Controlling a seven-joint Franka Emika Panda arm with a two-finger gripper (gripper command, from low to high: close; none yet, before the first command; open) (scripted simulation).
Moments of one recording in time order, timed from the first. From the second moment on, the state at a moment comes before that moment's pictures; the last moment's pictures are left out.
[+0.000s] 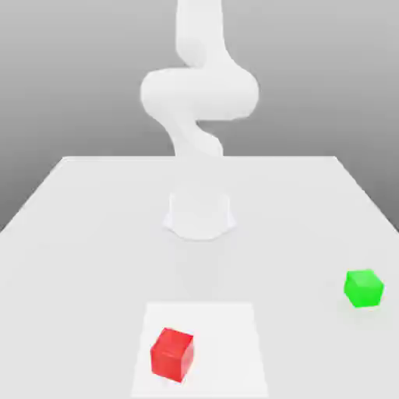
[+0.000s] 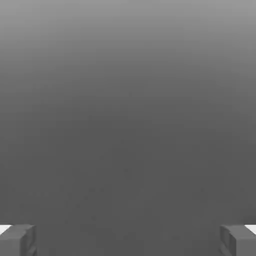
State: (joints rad) arm -0.02 -0.71 0.01 -2.33 -0.01 2.34 0.83
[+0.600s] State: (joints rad) arm -0.11 -0.05 0.03 -2.52 -0.04 2.63 1.04
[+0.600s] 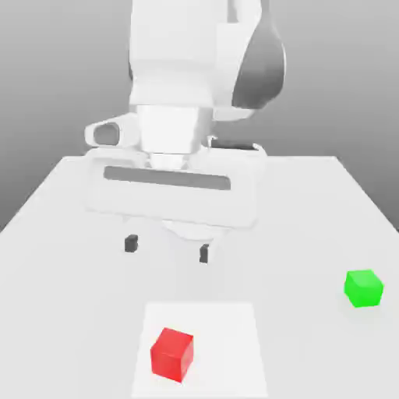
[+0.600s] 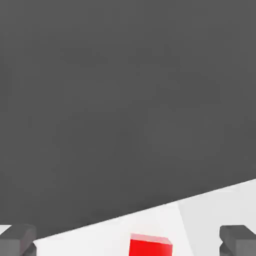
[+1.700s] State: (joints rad) arm 0.18 0.04 0.31 -2.63 0.01 2.68 0.71
